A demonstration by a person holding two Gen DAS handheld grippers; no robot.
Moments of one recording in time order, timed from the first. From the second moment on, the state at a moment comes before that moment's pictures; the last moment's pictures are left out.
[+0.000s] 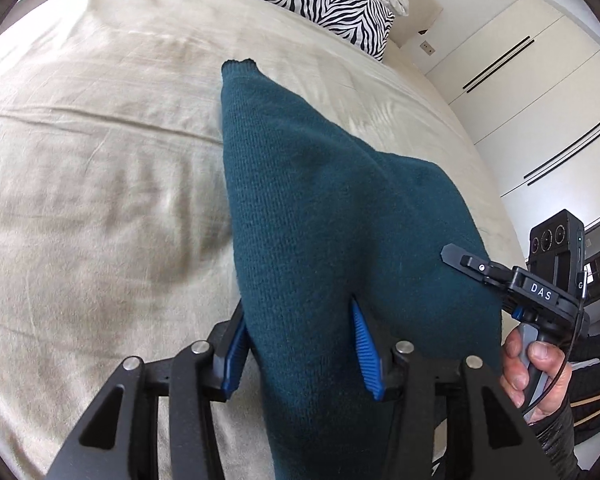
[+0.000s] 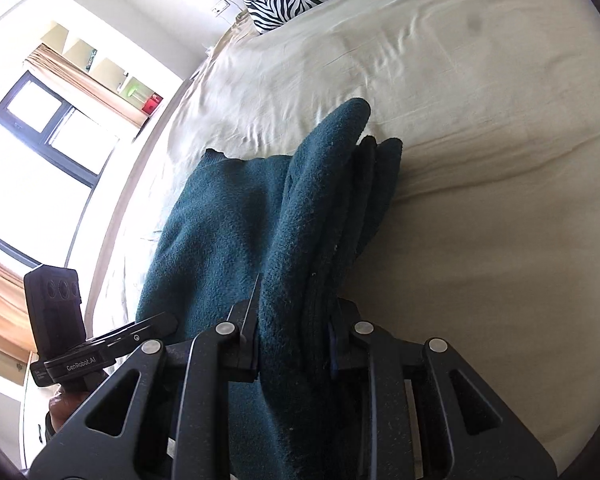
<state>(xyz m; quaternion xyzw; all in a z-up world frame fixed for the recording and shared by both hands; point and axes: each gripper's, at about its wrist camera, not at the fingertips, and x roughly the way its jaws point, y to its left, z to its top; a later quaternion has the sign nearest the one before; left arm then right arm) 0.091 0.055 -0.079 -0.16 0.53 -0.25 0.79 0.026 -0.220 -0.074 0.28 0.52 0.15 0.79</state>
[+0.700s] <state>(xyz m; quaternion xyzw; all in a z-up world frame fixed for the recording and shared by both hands) 0.068 0.043 -0.058 -0.11 0.48 -0.20 0.85 -0.005 -0.264 -0.083 0.31 0.49 0.13 0.81</state>
